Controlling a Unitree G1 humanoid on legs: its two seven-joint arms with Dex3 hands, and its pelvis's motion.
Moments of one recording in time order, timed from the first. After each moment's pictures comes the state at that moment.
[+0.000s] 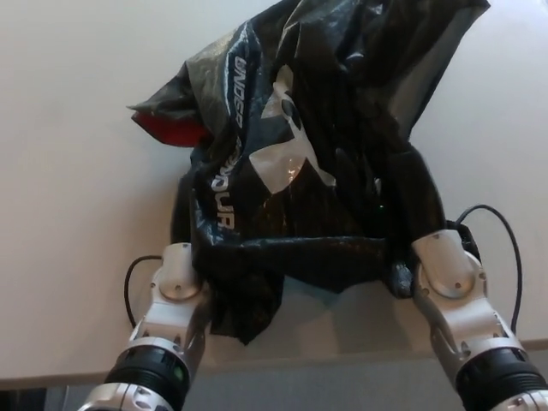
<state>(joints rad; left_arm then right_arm) -0.62 0.02 0.03 0.95 -0.02 -0.39 0.11 -0.59 -0.06 0.03 0.78 -0.07 -0.50 0.01</state>
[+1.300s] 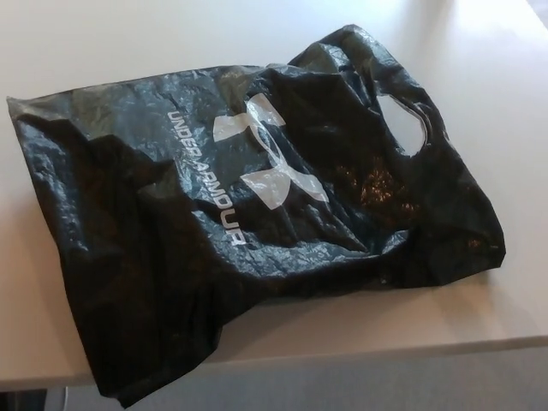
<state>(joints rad) 0.52 0.24 0.33 -0.25 -0.27 -0.46 -0.18 0.45 -0.50 -0.23 0.03 0.11 -0.69 0.21</state>
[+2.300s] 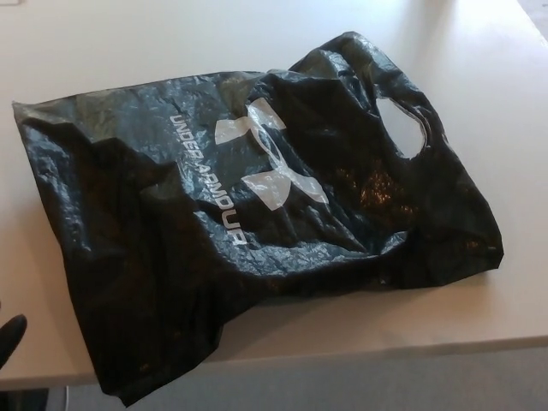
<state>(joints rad) 0.58 0.21 0.25 -0.03 -0.36 -0.81 -0.38 0.55 -0.43 -0.17 0.06 0.14 -0.96 0.29</state>
